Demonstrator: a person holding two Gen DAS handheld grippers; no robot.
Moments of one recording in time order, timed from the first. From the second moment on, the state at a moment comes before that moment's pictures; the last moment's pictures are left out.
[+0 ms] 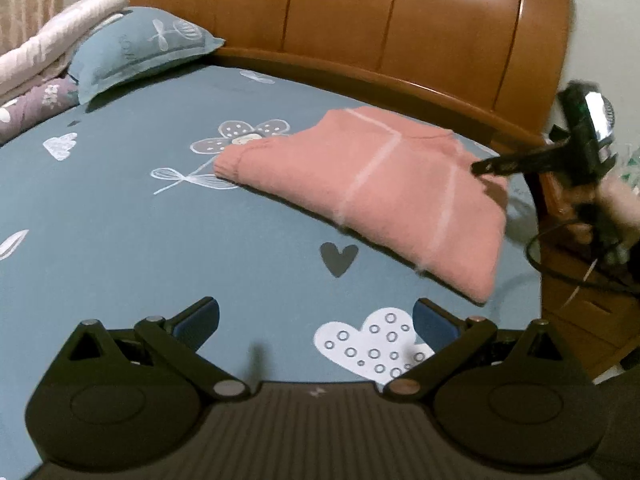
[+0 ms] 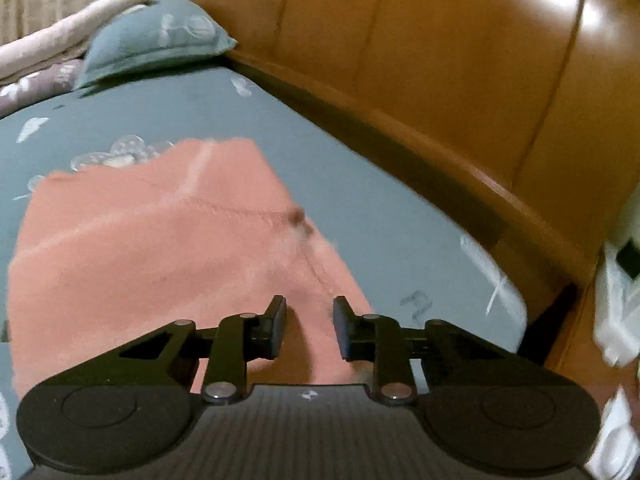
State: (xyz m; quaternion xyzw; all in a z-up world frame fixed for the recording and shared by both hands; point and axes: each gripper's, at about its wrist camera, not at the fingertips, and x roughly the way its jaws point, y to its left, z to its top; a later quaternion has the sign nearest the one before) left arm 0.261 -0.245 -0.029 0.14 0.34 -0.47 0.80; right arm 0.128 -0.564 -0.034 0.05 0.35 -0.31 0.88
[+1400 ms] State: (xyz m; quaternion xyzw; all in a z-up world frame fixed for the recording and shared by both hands) left arm 0.247 -0.202 -0.008 0.13 0.32 -0.43 0.84; right arm 0.145 -0.449 -0.006 0.10 0.44 -0.21 0.87
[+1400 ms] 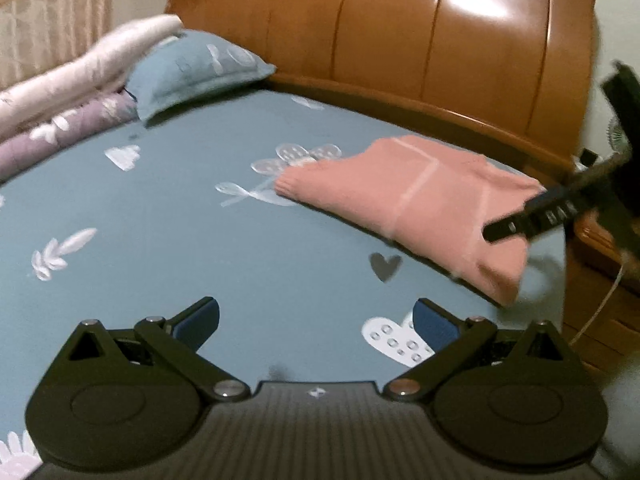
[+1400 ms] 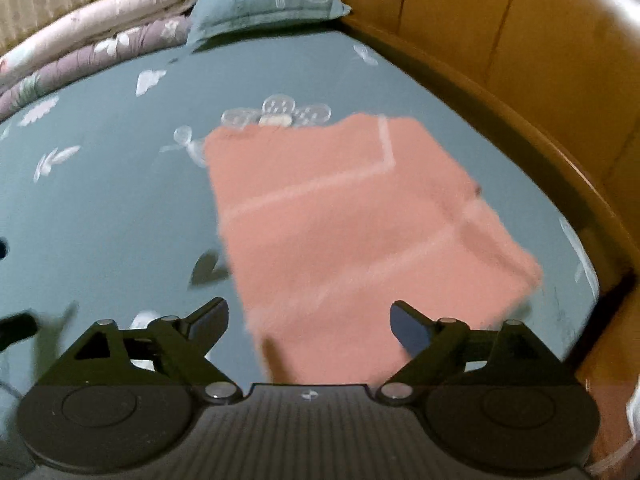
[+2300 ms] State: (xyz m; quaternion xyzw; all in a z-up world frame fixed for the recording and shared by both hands) left arm 0.209 -0.210 0.017 0.18 0.31 -0.50 0.79; right arm 0.057 -0.353 0.007 0.14 0.41 -0.31 0.84
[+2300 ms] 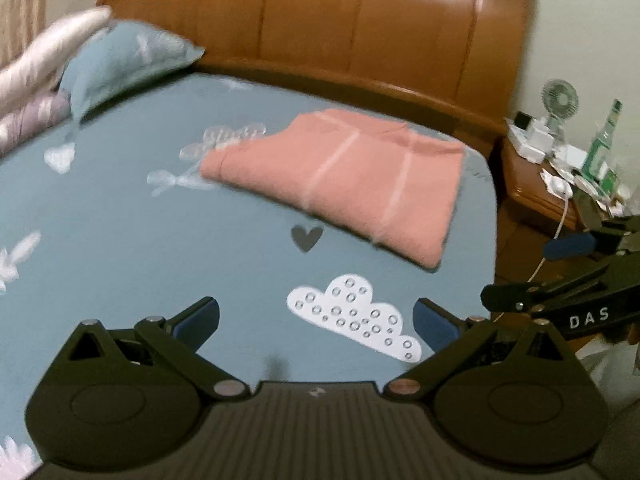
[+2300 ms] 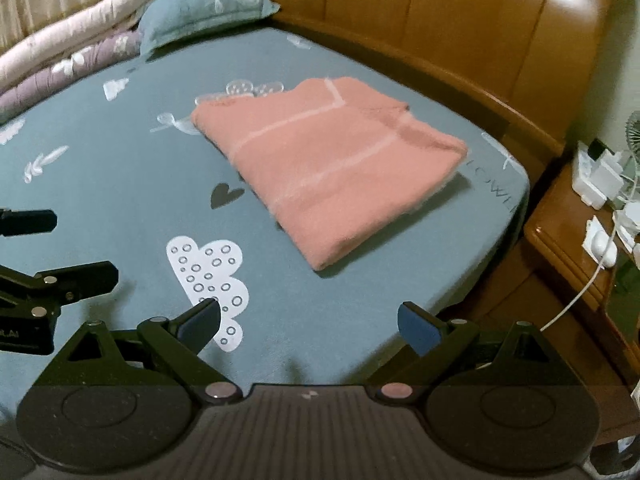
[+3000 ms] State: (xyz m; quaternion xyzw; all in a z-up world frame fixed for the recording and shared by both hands) left arm 0.168 -0.225 0.082 0.21 0.28 -0.51 0.78; right arm 0.013 -0.328 0.044 0.17 0.38 -0.35 0.84
